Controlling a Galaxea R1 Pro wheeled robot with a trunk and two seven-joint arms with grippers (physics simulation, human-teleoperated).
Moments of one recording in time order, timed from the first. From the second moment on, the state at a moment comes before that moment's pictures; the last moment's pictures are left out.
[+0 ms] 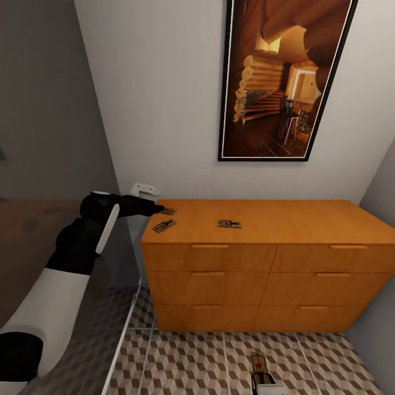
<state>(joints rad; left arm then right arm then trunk) -1.01 0.10 -0.19 -1.30 0.01 1.00 -0.33 -0.33 0.12 0.29 -0.02 -0.04 -0.89 -0.32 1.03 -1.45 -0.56</state>
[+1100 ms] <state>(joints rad) -1.01 0.18 -0.30 -1.31 0.01 1.00 -0.48 -0.33 0.12 0.29 -0.02 -0.04 -0.89 -0.32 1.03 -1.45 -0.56</state>
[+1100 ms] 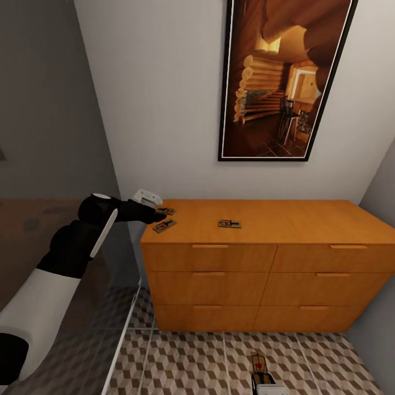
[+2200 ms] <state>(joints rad) -1.01 0.18 -0.31 -1.30 0.01 1.00 -0.48 -0.33 0.12 0.29 -0.02 -0.04 -0.89 -0.30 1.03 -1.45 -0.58</state>
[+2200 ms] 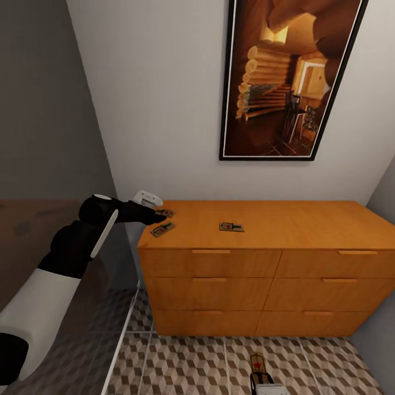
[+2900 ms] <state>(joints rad) -1.01 0.18 -0.31 -1.29 0.01 1.00 -0.48 -0.33 0.12 0.29 -0.02 -0.04 -0.89 -0.30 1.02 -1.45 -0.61</state>
